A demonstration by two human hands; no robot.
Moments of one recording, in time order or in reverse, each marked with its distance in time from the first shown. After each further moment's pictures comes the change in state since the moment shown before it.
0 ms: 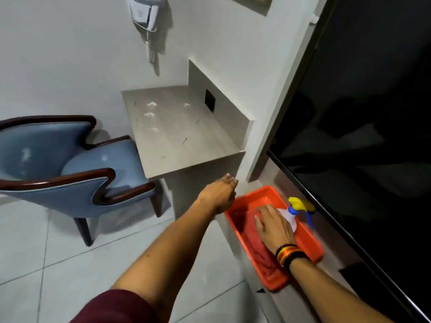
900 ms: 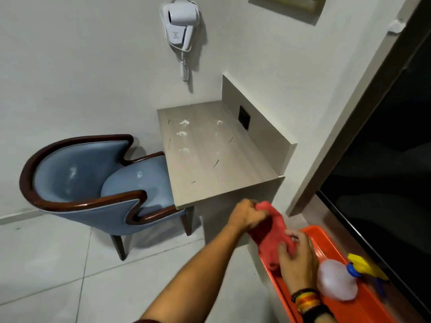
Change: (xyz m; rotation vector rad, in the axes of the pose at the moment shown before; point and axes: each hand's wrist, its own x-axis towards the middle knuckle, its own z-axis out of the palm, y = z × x) left_hand 0.059 -0.049 -0.025 -0.717 0.072 -0.470; right_hand 0.070 -0.070 0.014 0.699 0.249 0.372
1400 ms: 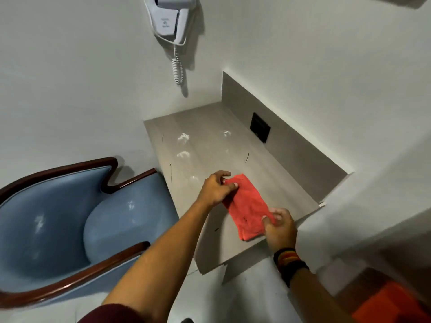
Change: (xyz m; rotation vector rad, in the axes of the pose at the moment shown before) left_hand 0.256 -0.086 -0.225 -0.166 0.081 0.129; right_hand 0.177 -0.097 0.249 0.169 -0.029 0.384
